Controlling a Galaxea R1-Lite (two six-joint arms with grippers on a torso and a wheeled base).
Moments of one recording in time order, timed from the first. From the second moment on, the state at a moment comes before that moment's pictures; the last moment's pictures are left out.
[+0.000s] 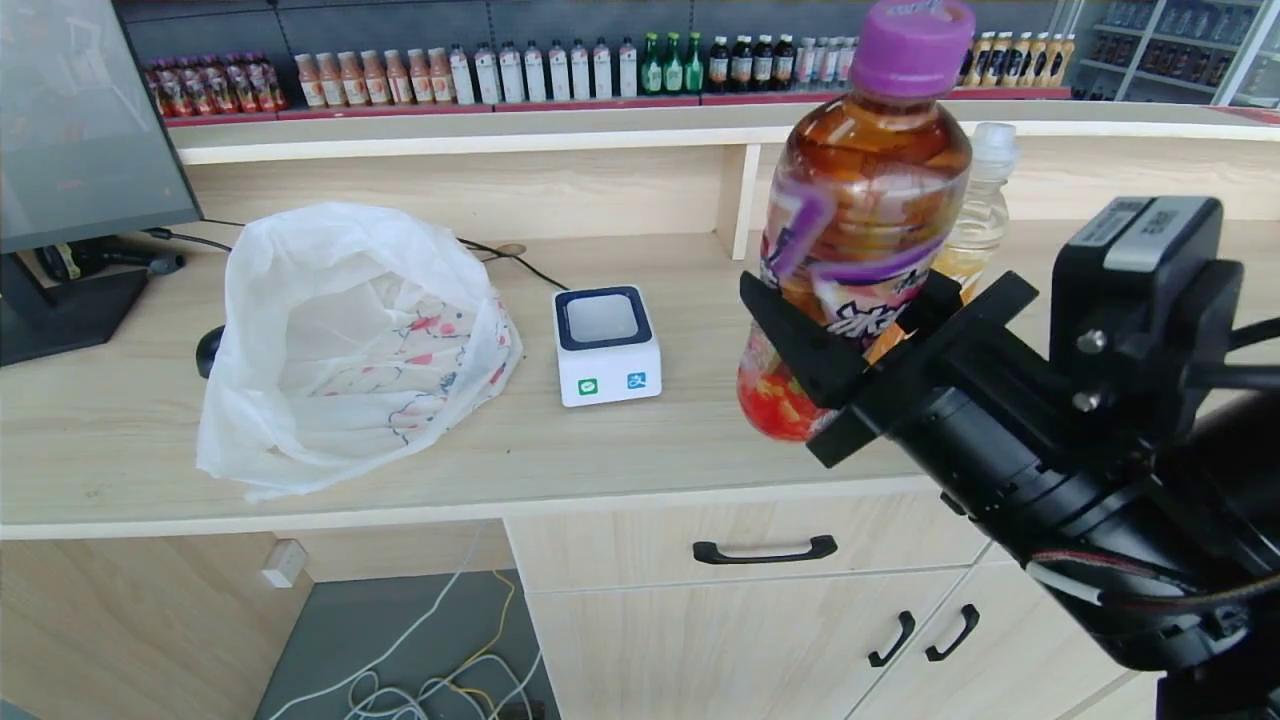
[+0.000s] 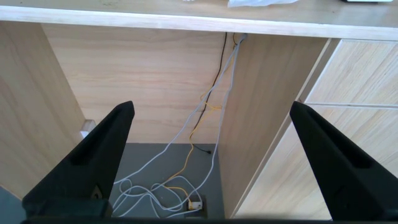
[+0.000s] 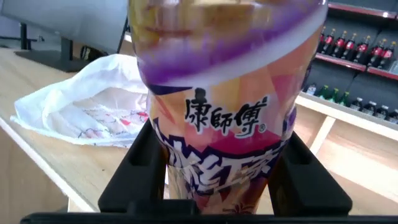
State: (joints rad) left arm 0.00 0.00 0.00 0.00 0.00 0.00; right arm 0.81 1.66 -0.62 -1.57 -0.07 -0.40
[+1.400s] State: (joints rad) left arm 0.00 0.00 0.00 0.00 0.00 0.00; right arm 0.62 1.77 -0.78 -1.53 -0.19 -0.07
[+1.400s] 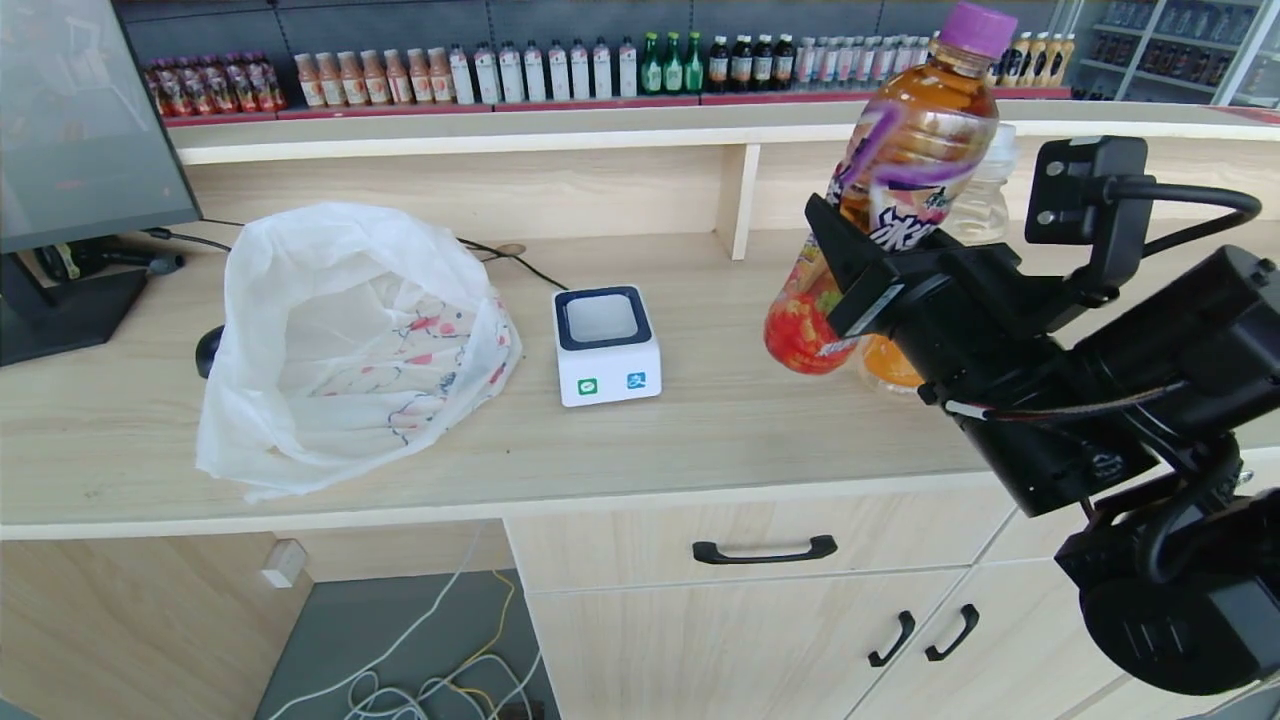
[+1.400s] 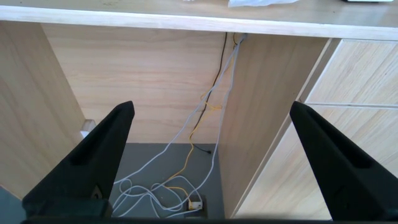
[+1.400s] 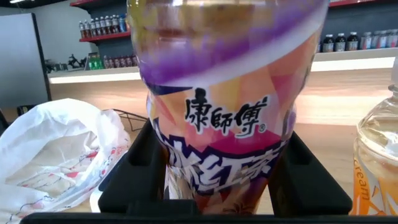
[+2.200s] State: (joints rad) left arm 0.00 0.00 0.00 0.00 0.00 0.00; right arm 0.63 1.77 -0.76 -1.54 -0.19 -0.07
